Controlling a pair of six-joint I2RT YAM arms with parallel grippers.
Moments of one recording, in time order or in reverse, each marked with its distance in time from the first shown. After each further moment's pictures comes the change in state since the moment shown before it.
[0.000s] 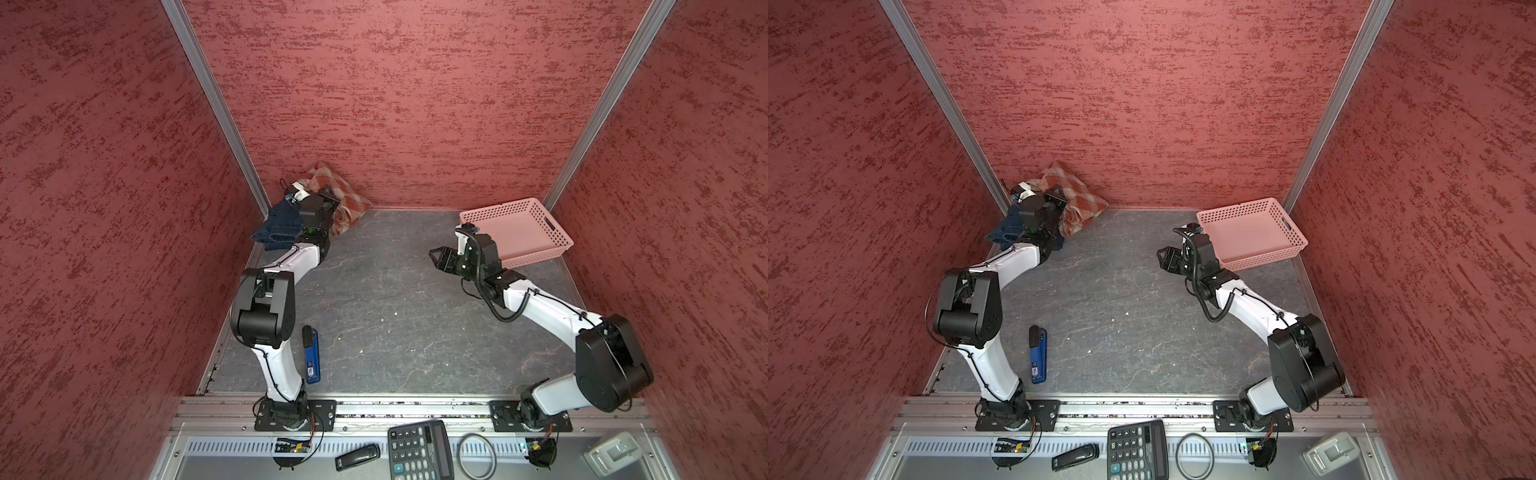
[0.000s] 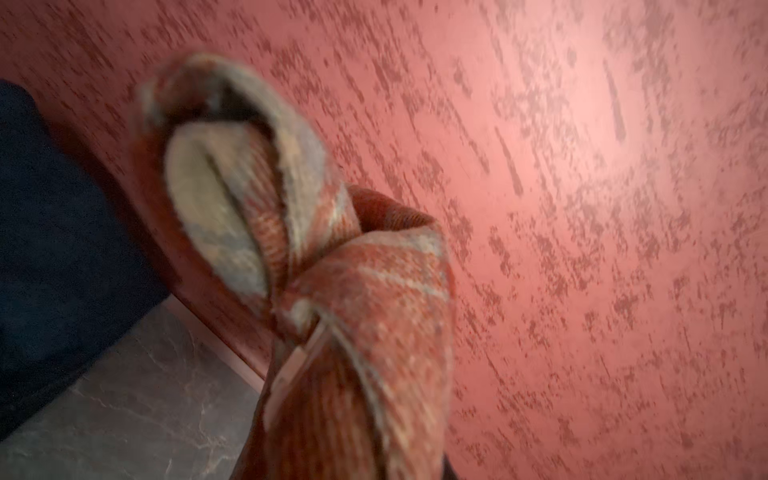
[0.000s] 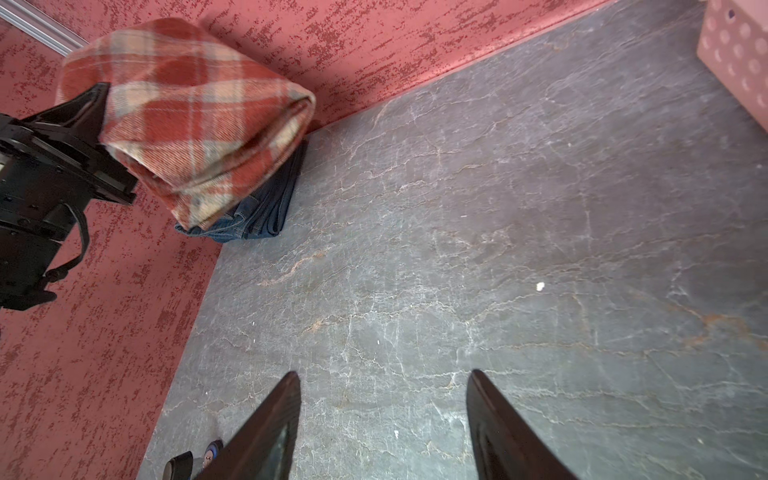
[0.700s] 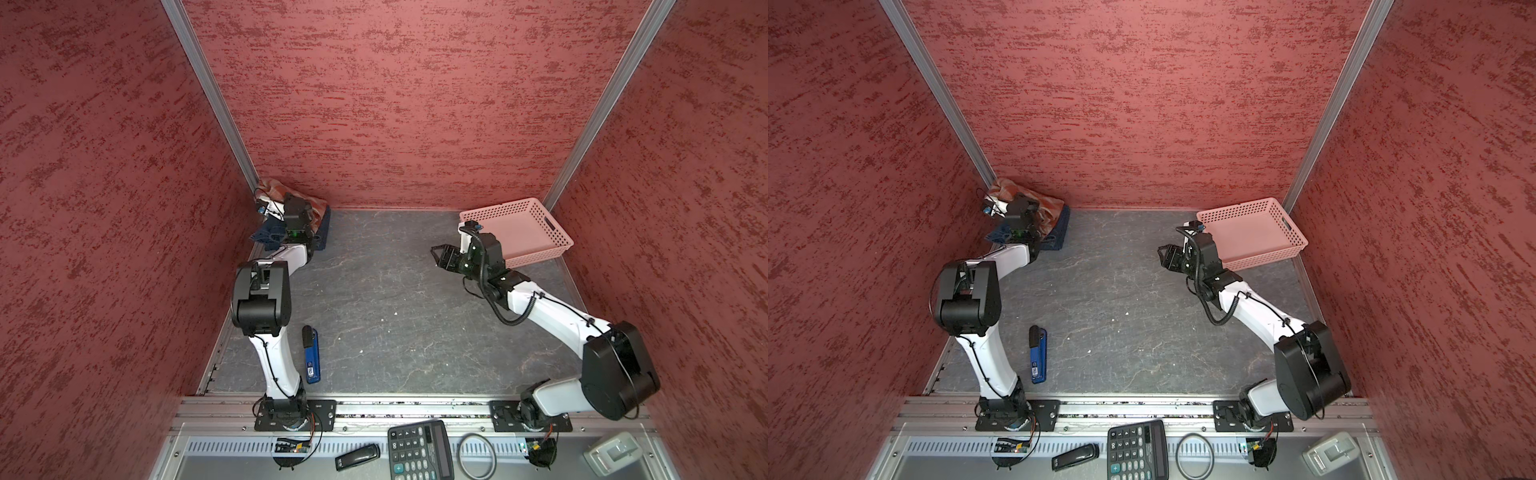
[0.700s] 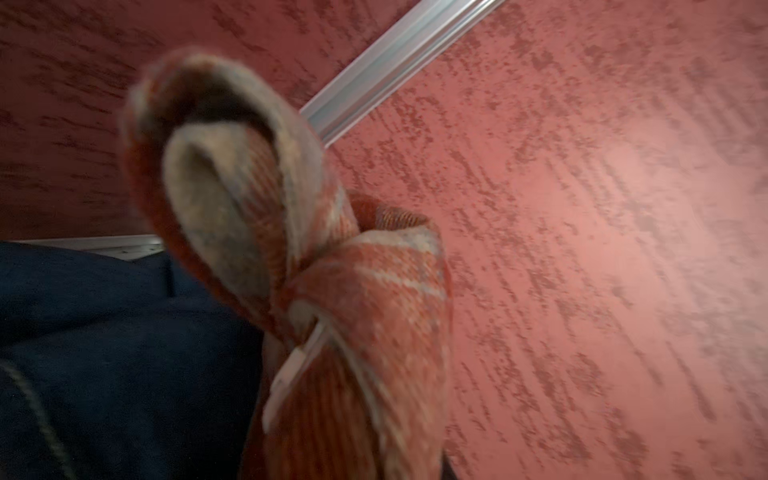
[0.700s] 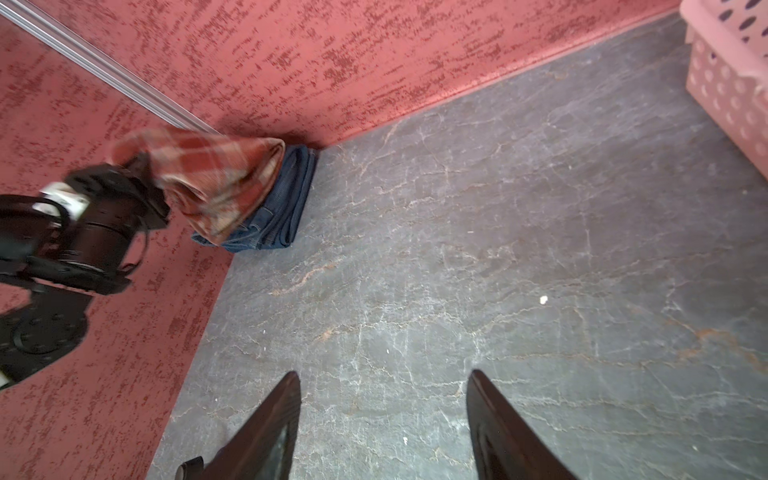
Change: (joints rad) left arm 0.147 0.113 -0.001 0.052 -0.286 0.047; right arm 0.001 -0.044 -0.002 0.010 0.010 -0.001
